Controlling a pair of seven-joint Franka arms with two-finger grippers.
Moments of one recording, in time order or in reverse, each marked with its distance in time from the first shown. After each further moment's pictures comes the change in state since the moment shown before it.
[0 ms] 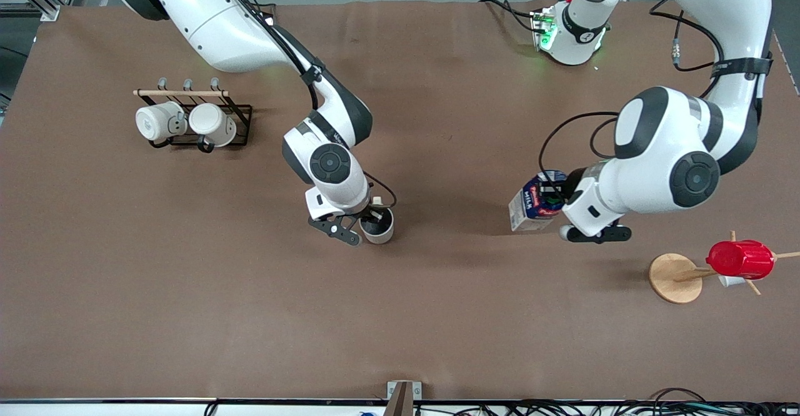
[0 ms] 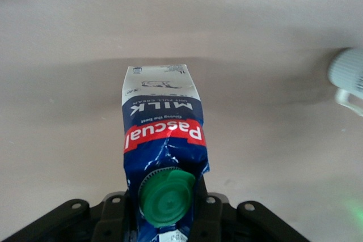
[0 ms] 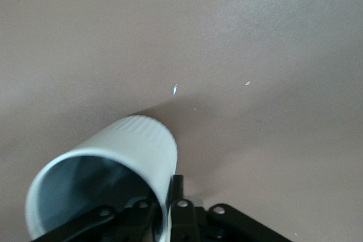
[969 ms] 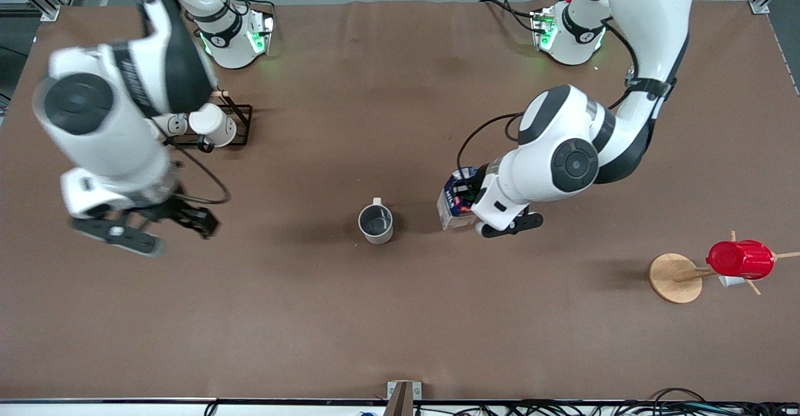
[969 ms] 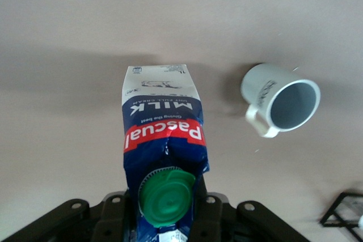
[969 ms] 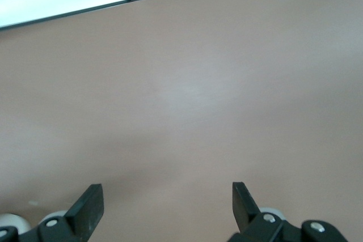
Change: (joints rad) left arm -0.151 0.161 -0.105 0.141 -0.006 0.162 -0.403; right arm -0.306 -0.440 -0.119 0.059 -0.136 -0.435 -0.602
